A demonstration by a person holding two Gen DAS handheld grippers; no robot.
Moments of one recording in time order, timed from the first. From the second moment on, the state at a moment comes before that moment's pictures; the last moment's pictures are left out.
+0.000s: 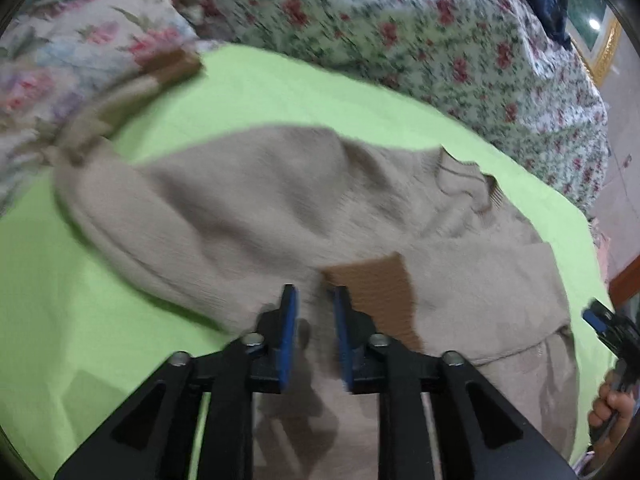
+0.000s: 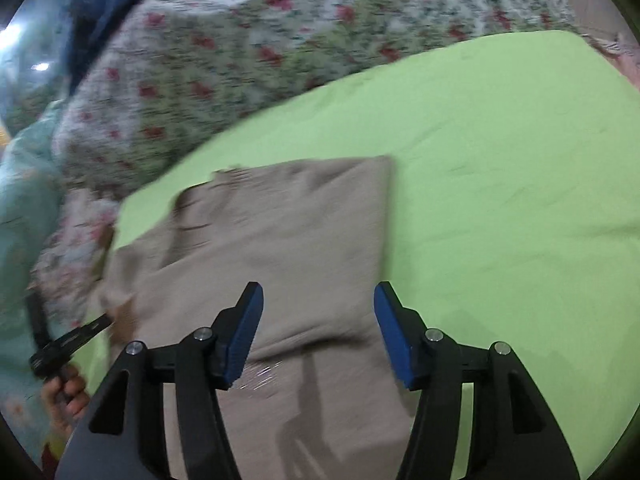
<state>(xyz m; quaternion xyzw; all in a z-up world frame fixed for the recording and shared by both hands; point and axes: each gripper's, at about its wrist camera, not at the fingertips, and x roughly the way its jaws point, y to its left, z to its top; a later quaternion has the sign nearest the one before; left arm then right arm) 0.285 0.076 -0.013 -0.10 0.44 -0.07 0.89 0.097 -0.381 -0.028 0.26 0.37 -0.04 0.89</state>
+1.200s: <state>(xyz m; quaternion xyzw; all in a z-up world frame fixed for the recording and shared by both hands) 0.374 0.122 0.050 -0.03 0.38 -0.04 0.92 0.084 -0.293 -0.046 0.27 0.41 0.09 0.87</state>
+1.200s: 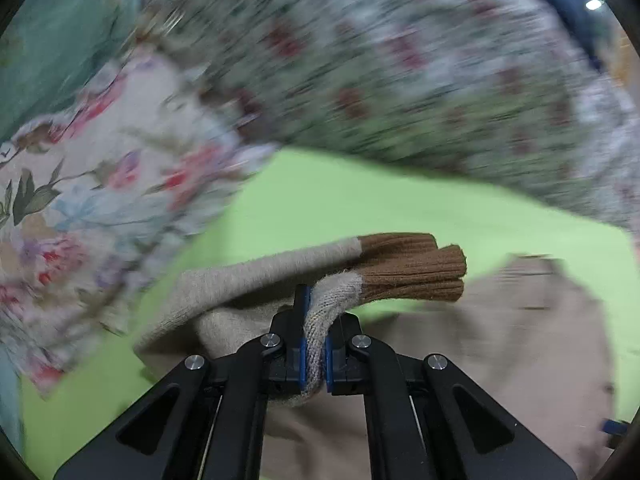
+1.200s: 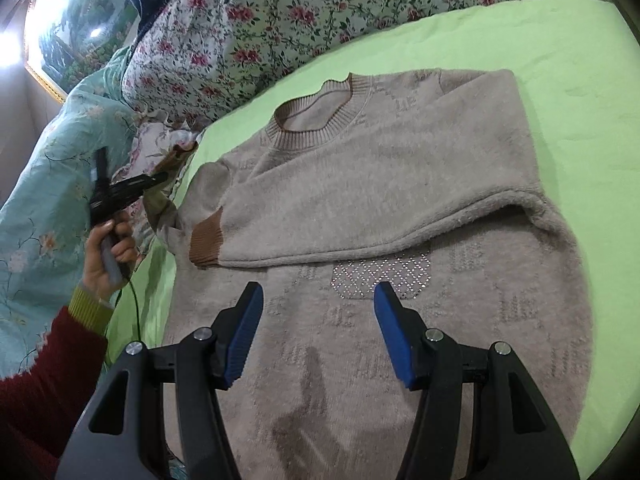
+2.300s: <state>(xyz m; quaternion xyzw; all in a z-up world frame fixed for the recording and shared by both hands) 0.218 -0.044 -0.013 -0.05 0.43 -0.21 0.88 0.075 -0.340 -0.050 0.35 0.38 0.04 0.86</state>
